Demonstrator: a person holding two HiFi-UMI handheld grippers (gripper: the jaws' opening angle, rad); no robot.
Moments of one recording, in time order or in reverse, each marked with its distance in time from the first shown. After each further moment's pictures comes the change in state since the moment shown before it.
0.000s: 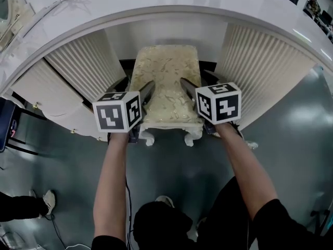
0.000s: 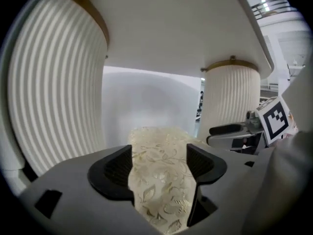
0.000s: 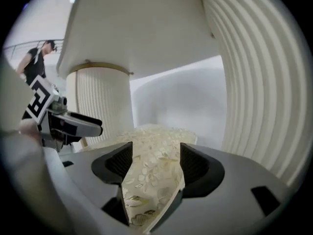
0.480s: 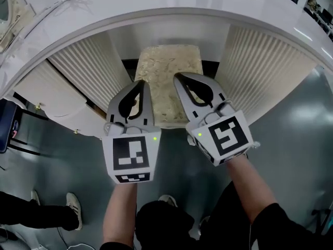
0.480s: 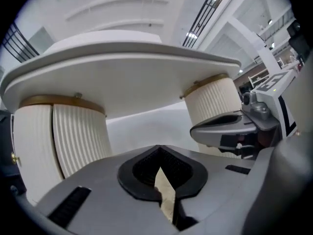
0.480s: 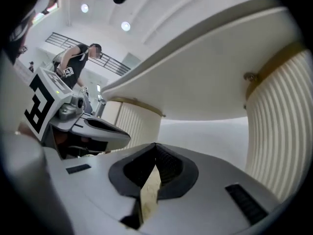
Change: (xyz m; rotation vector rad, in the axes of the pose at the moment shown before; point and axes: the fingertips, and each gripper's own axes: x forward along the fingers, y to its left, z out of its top) left arm -0.091 -0.059 0.057 0.330 -0.322 0.179; right arm -0.083 0.101 0.090 -0.303 -0.485 0.166
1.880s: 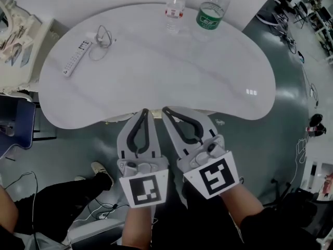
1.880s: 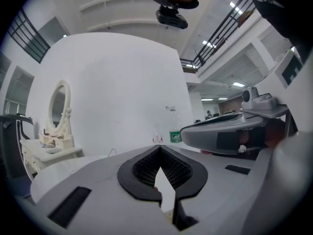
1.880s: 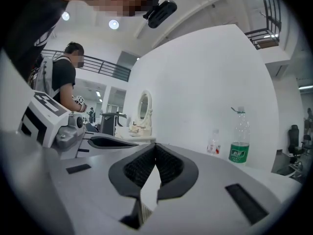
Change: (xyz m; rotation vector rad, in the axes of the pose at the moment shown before) left arm -0.089 0.123 0.333 -0.240 0.054 0.028; right arm 0.035 -0.013 0.387 0.177 0.134 0.045
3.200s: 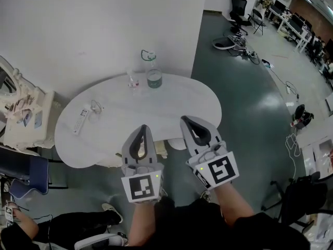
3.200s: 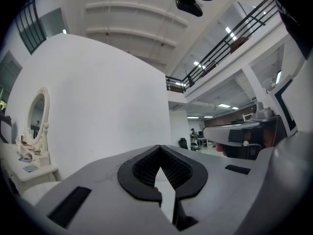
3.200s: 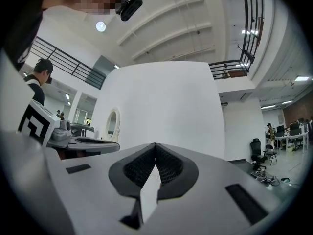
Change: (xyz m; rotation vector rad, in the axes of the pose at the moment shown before) left arm -0.031 -0.113 0.243 -0.020 -0.198 -0.208; right arm -0.175 -0.119 0.209 -0.037 -0.102 -0.368
